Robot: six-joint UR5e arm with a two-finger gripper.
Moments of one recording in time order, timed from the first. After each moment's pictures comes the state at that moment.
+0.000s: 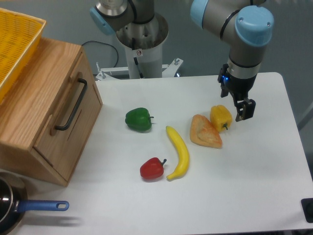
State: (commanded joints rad) arm 2.76 -1.79 -1.56 -1.25 1.53 1.93
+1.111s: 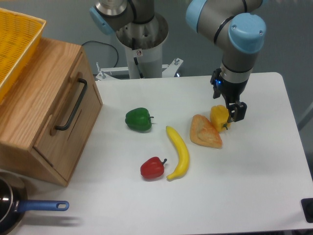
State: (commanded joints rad) arm 2.74 -1.79 -1.62 -1.25 1.53 1.89
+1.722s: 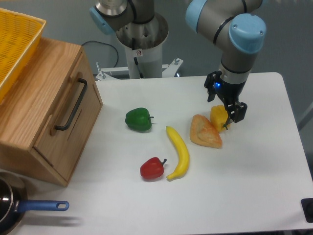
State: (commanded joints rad) arm 2.74 -1.79 -1.61 -1.25 1.47 1.66
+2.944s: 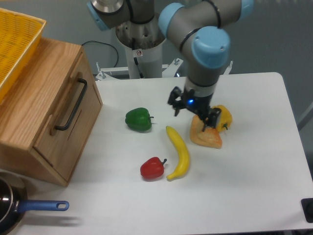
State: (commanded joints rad) arm 2.48 -1.80 -1.58 -1.30 1.47 0.86
